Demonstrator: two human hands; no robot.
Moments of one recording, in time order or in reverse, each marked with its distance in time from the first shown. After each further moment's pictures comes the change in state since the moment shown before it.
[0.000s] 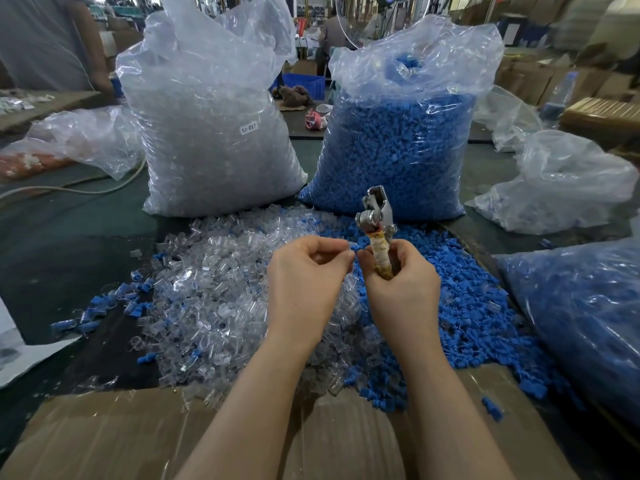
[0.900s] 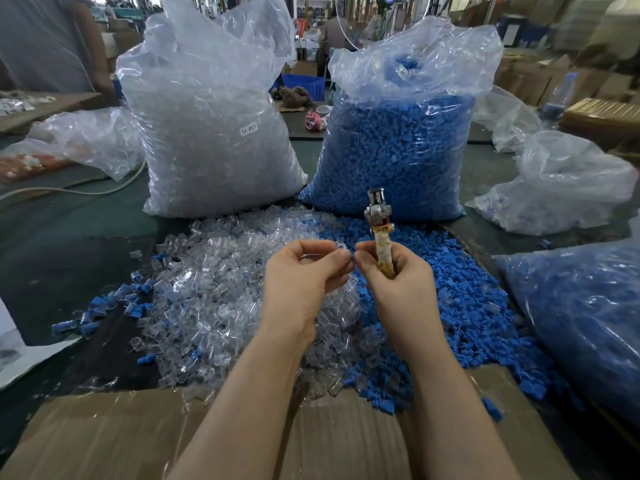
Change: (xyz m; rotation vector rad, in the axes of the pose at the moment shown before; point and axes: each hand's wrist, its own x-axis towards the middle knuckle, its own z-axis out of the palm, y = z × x) left_hand 0.002 0.006 -0.005 -0.461 -0.074 -0.316; right_hand 0.001 0.001 -0.003 0.418 -0.164 0.094
